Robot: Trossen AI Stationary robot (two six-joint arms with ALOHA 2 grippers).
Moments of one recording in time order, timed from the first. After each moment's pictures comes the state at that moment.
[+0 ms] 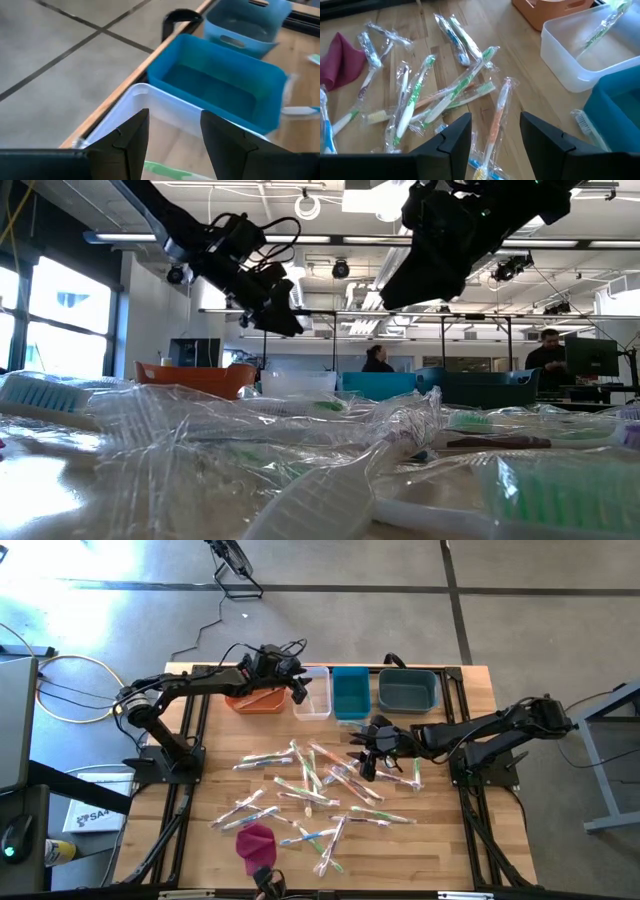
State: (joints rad) left arm 0.61 1.59 0.97 0.16 0.07 0.02; right arm 0.07 1.34 0.75 -0.01 0.23 0.29
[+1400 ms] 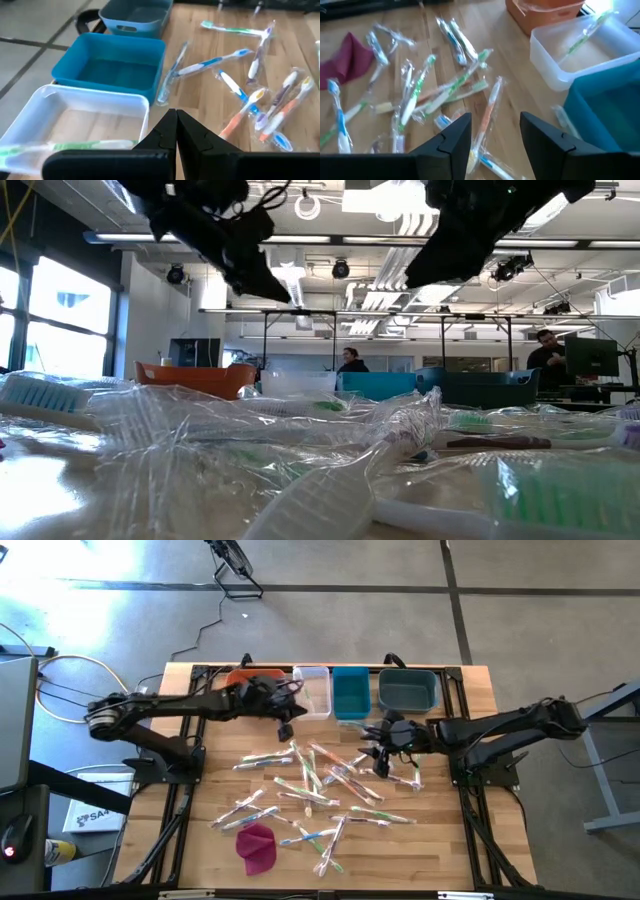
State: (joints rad) left arm 0.34 1.29 0.84 -0.03 0.07 0.10; right arm 0.07 1.17 0.75 -0.19 0.24 0.26
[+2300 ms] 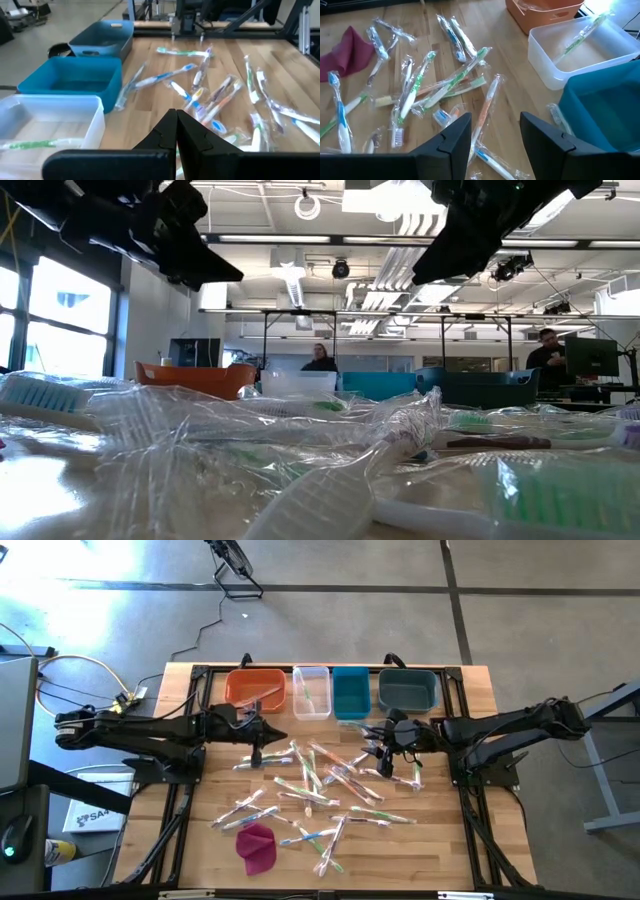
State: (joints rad) left arm 0.15 0.92 0.44 0.23 0.05 0.05; right arm 0.07 1.14 0.75 -0.22 0.24 0.23
